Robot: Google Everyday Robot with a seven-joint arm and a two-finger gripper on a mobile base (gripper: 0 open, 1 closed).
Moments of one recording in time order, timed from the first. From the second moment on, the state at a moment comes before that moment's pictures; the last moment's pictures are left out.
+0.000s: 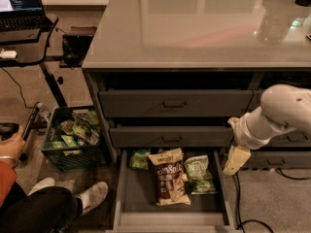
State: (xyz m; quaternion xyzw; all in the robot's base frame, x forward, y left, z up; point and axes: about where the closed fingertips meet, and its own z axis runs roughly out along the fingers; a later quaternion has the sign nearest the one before) arm 0.516 -0.248 0.644 -0.59 0.79 0.05 0.17
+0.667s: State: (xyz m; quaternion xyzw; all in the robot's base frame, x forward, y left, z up) arm 0.552 -0.263 0.535 -0.59 0.78 0.07 0.22
